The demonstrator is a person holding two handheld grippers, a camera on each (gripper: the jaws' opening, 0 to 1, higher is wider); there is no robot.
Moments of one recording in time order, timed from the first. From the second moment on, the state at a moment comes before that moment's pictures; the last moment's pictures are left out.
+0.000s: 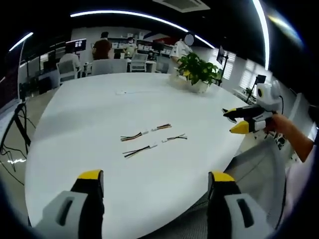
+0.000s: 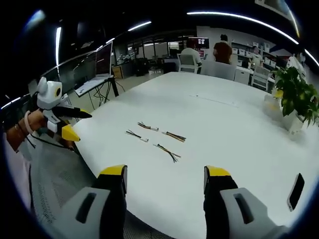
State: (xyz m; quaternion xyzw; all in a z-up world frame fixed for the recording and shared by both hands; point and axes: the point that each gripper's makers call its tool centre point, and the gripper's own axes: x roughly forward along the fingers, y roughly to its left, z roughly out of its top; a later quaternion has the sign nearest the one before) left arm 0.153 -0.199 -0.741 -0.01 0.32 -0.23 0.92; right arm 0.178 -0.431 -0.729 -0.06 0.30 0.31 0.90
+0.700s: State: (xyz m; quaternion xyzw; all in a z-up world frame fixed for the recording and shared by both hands) left arm 0.159 -0.187 -0.737 0.00 0.32 -0.23 0.92; right arm 0.181 -0.434 -0.728 -0.07 0.31 0.31 0.90
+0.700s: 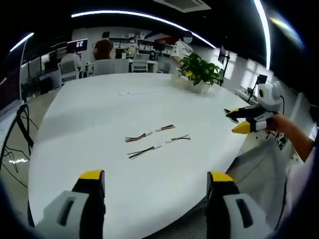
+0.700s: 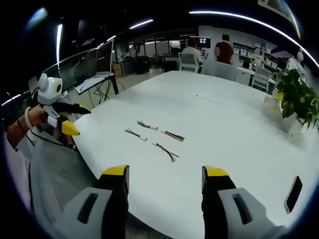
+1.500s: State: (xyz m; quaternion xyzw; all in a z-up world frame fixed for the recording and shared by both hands) left arm 0.178 -0.176 -0.717 0.04 0.32 -0.23 0.92; right arm 0.204 -0.445 -0.707 -0.10 0.28 0.31 0.90
